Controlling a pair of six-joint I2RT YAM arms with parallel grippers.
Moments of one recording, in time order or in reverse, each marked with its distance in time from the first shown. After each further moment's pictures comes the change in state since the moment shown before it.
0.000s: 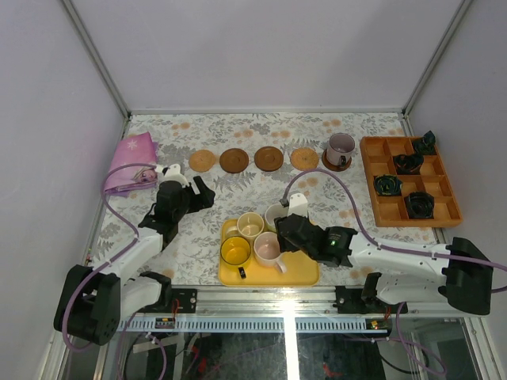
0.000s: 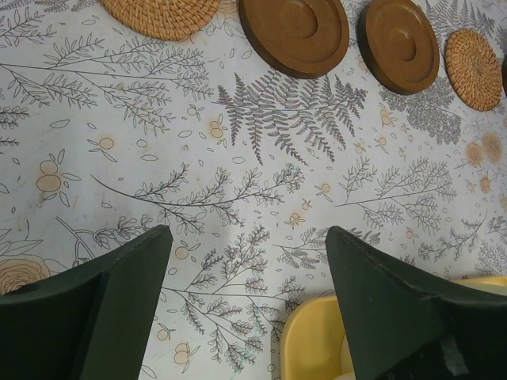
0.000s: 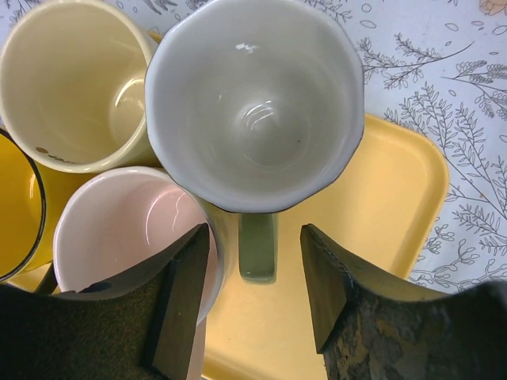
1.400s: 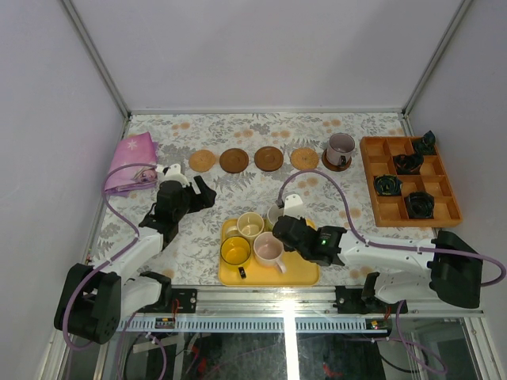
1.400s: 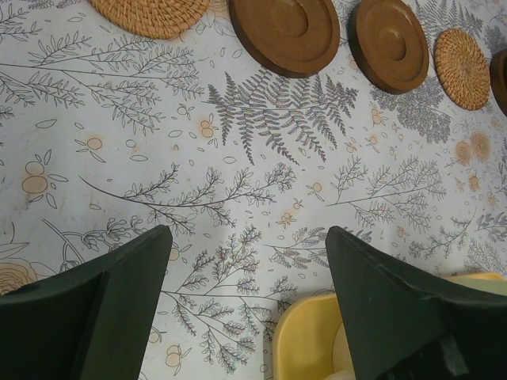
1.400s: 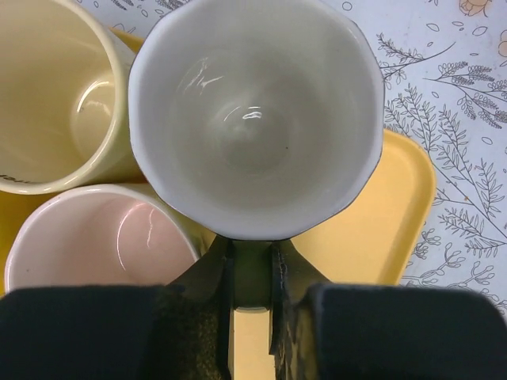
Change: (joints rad) left arm 0.000 0.010 0.000 0.014 0.021 -0.015; right arm 0.009 0.082 0.016 0.006 0.071 -0.003
